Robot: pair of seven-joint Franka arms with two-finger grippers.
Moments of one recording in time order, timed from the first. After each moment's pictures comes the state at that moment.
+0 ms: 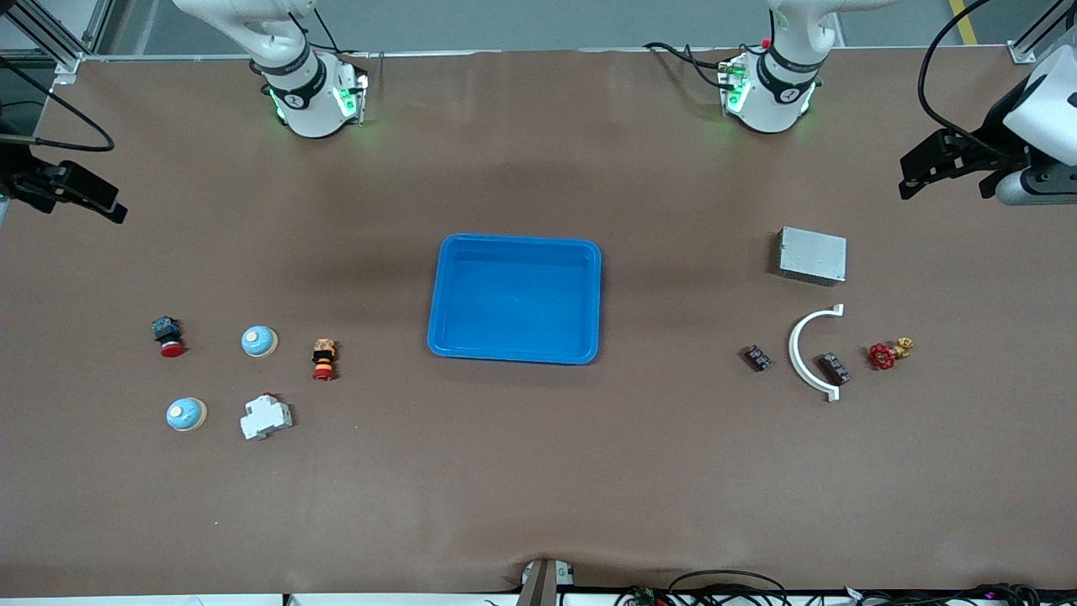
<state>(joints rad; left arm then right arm) 0.04 -0.05 -0.15 -1.54 0.00 1.47 -0.10 -0.03 -0.06 0.00 -1.62 0.00 1.55 0.13</state>
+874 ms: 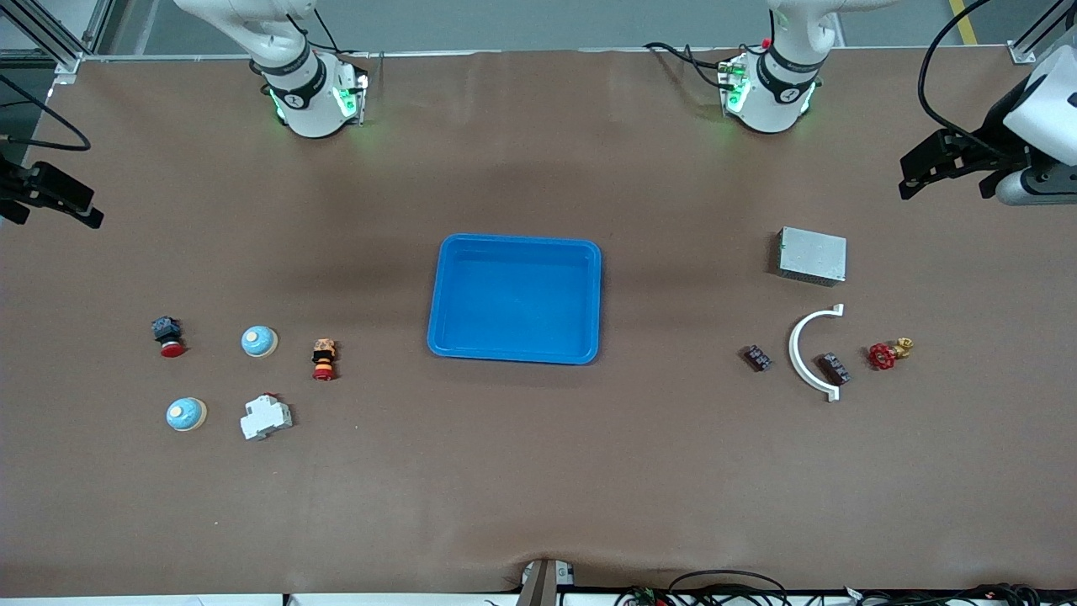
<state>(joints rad) 0.04 -0.05 -0.15 -1.54 0.00 1.47 -0.10 -0.08 -0.06 -0.01 -1.62 0.00 1.58 -0.02</state>
